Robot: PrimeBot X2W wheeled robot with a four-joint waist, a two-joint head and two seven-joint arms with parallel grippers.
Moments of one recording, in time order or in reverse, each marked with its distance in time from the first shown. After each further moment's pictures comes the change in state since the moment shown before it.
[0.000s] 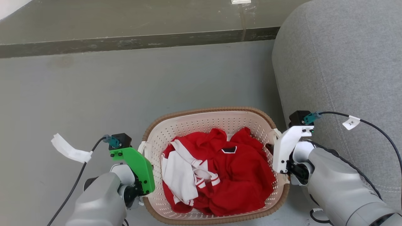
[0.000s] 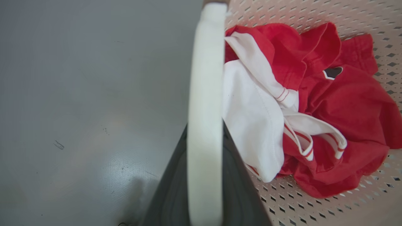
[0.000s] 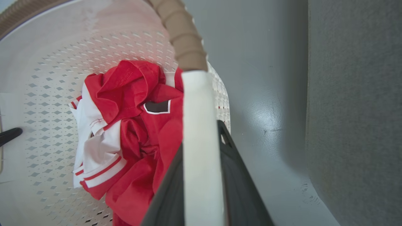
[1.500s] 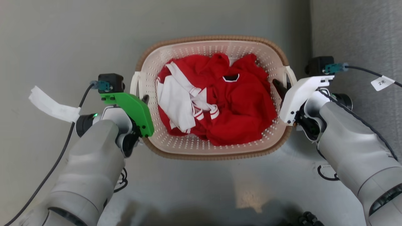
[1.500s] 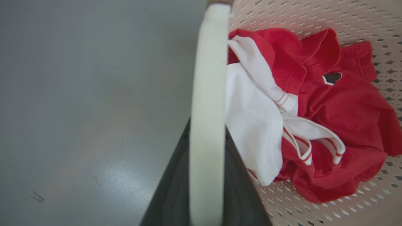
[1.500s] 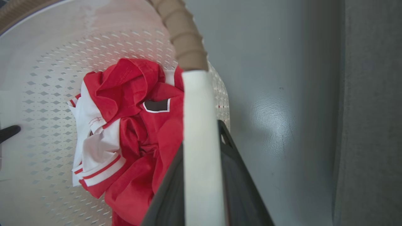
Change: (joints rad) left arm -0.238 -0.001 -0.016 -0.023 0.032 0.037 -0.202; right arm -0.175 -0.081 0.022 -0.106 0.027 0.000 -0.183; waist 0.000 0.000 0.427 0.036
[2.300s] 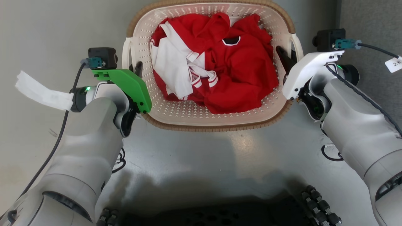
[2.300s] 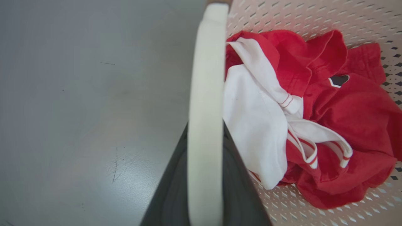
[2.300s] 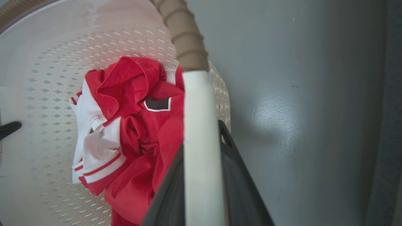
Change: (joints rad) left arm -0.103 -0.003 -0.004 0.006 0.028 0.038 -0.130; right arm -0.097 -0.030 0.048 -0.037 0.008 0.000 -0.106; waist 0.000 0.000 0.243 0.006
